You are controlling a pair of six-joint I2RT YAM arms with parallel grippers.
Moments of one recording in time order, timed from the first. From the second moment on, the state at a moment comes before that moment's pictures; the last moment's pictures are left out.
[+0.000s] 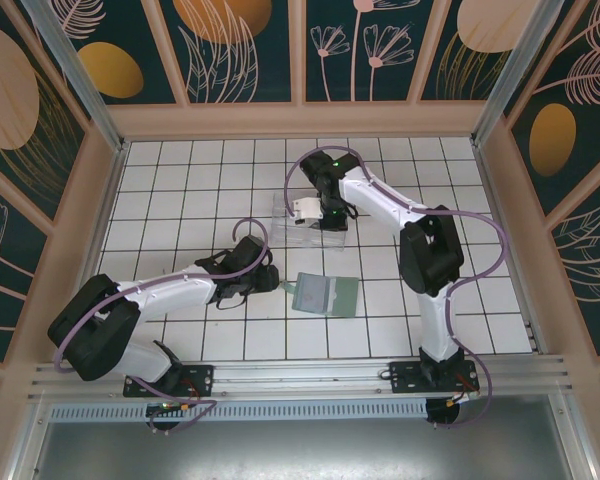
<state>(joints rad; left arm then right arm) -0.75 1.44 0.67 -0.25 -0.03 -0.79 0.63 2.05 1.79 -1.14 0.08 -1.02</state>
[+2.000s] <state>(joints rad) -0.74 1.40 0.70 -0.24 0.04 -0.76 0.64 1.76 1.58 -0.73 0.33 -0.48</state>
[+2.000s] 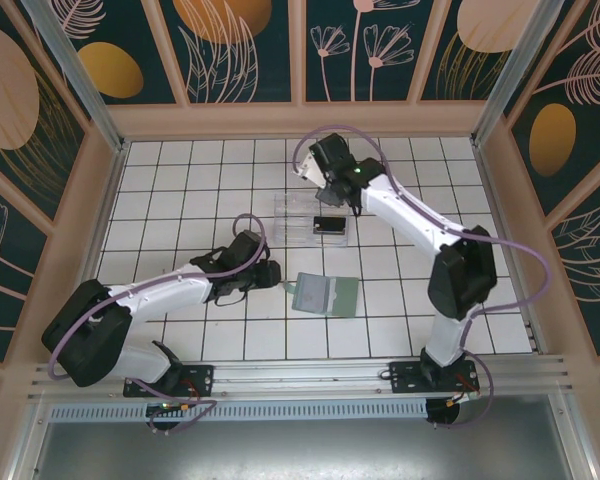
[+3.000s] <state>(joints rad) -0.73 1.37 0.72 -0.18 0.08 -0.89 0.95 1.68 1.09 -0.70 0.13 0.70</state>
